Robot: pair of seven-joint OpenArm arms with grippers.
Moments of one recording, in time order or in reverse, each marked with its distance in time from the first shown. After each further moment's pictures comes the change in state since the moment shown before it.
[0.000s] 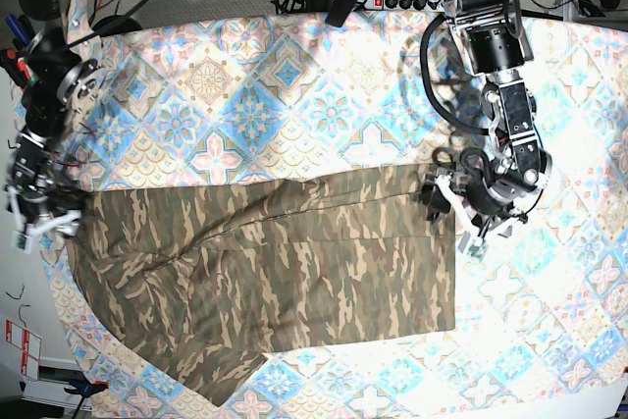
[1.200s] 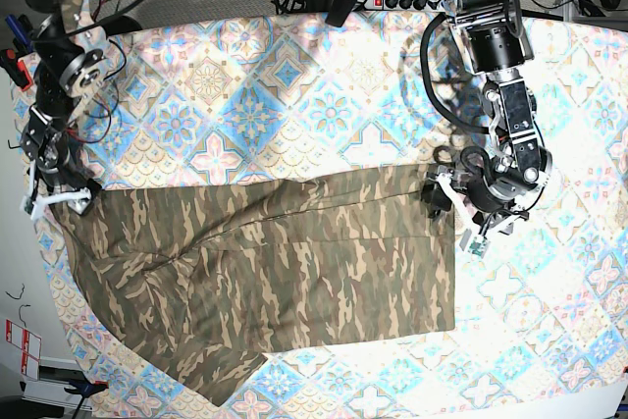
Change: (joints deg) left arm 0.3 0.0 -0.4 0.0 0.2 0.0 0.2; right arm -2.2 -1.0 5.7 -8.7 10.1 5.5 1.6
